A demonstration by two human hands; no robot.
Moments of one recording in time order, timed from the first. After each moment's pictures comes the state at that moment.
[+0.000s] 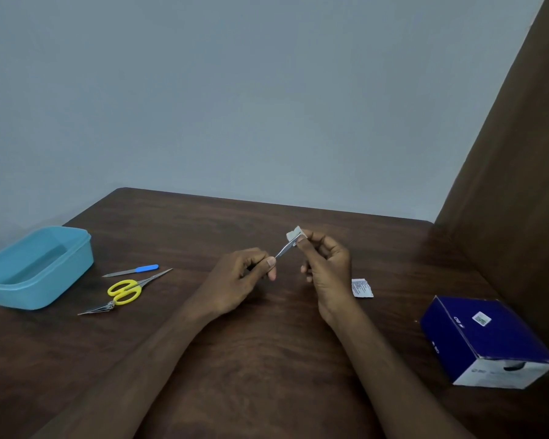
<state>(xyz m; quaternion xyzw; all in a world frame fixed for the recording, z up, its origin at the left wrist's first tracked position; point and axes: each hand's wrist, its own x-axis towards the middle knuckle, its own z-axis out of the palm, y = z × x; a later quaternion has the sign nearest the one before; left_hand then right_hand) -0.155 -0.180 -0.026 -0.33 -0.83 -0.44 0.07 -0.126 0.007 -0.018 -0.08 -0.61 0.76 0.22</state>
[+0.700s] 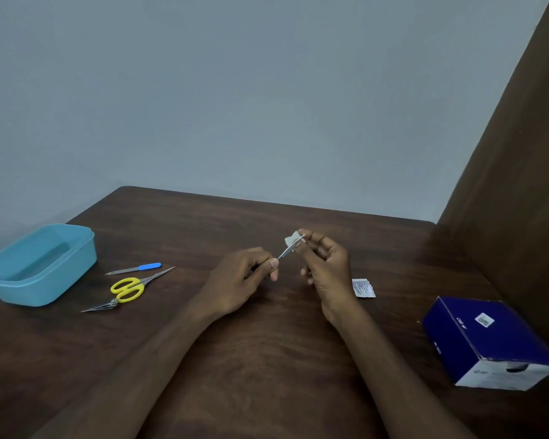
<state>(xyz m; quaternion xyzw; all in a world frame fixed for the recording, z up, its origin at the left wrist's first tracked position) -0.162 -0.180 -0.032 -0.34 -0.85 -0.40 0.09 -0.129 0.010 -0.022 -0.07 -0.64 0.74 0.18</state>
